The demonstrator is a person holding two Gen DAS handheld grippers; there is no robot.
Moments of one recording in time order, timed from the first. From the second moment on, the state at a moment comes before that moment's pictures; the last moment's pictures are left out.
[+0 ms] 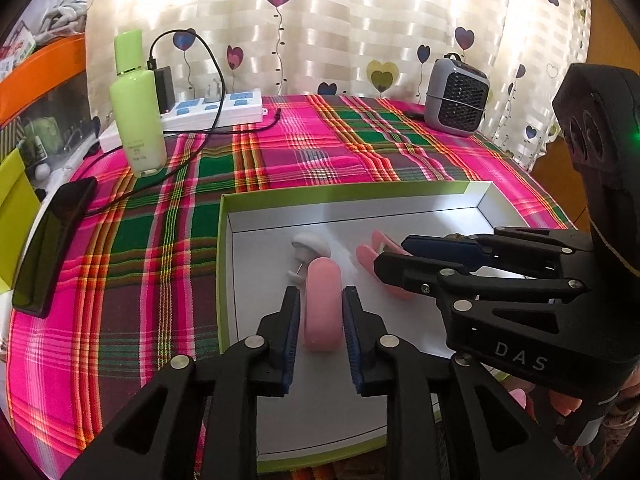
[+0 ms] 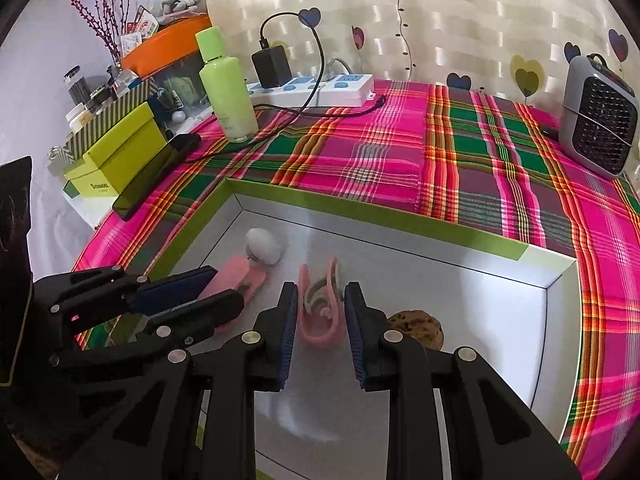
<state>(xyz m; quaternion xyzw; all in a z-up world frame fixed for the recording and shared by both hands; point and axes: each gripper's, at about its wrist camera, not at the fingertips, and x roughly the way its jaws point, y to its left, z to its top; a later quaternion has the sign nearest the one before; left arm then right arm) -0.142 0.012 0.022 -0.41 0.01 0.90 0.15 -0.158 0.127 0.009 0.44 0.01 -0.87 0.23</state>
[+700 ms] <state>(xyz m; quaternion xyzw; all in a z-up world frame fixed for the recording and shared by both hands) -0.126 0.009 0.031 -0.41 0.01 0.90 0.16 -0.133 0.142 0.031 0.41 -0.01 -0.89 0.22</state>
